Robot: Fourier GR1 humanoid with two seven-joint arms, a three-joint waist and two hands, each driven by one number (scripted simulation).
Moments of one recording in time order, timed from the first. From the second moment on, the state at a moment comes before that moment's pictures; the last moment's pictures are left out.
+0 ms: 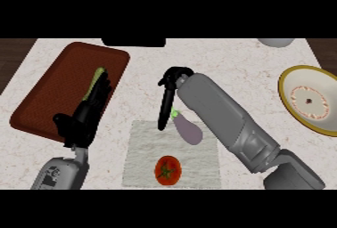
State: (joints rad) left arm -0.20 0.16 -0.16 -1.52 0.06 0.16 0.09; right arm -1.18 0.00 0.50 -0.51 -0.18 0.48 0.86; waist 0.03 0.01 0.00
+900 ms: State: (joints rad) left arm -0.16 0.14 -0.13 -1.54 0.03 0.14 0.09; right arm -1.07 0.00 0.40 -0.62 -0.20 0.42 0.89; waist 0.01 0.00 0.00
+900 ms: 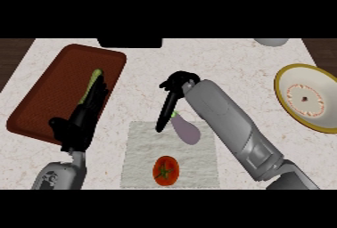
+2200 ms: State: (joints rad) left arm -0.14 0.11 -0.09 -1.56 0.00 0.10 0.09; right arm -0.86 -0.02 0.53 -0.69 -0.05 0.43 0.84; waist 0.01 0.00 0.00
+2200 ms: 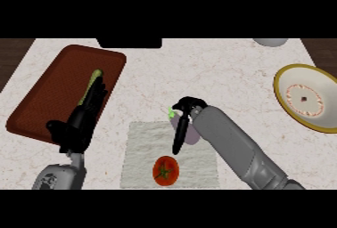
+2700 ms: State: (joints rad) left arm -0.15 0.09 -0.09 -1.53 -0.02 0.10 0.08; right arm -0.82 -0.04 0.57 -0.74 0.02 0.56 0.71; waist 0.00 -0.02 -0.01
